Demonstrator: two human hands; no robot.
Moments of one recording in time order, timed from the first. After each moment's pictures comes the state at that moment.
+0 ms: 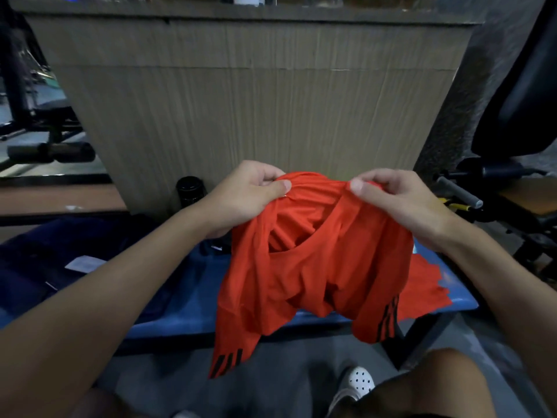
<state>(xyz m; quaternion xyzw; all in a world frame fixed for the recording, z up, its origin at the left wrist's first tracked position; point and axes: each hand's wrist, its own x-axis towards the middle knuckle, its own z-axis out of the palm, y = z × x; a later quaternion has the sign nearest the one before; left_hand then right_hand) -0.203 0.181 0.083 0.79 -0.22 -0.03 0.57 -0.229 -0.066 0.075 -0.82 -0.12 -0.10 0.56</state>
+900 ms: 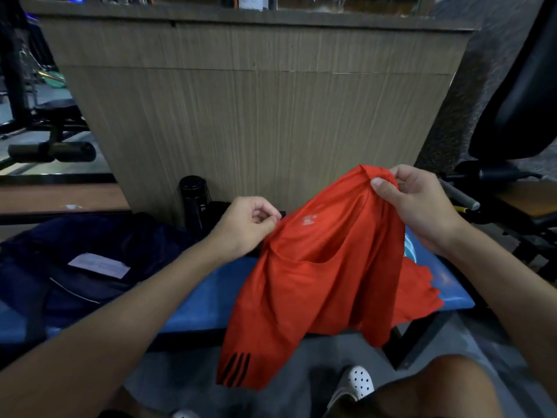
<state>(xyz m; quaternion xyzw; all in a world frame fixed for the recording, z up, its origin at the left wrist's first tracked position) -0.195 0.194 0.020 0.83 -0.17 0.05 0.54 -0.228 -0.075 0.065 -0.75 -0.06 -0.18 0.63</state>
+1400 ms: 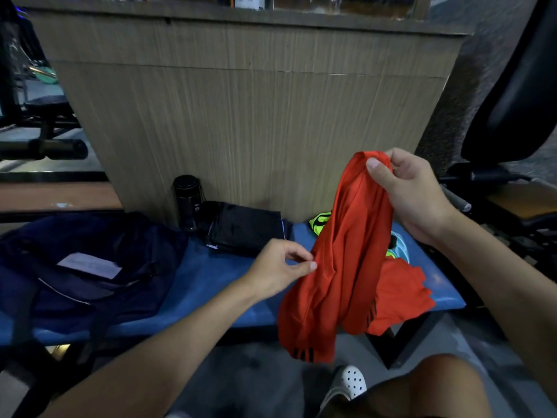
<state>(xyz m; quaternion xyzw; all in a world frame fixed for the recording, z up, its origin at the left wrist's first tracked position) -0.210 0.141 -0.043 0.80 -0.20 -0.03 0.56 -0.224 -0.064 0.083 -0.73 -0.12 -0.21 0.64</state>
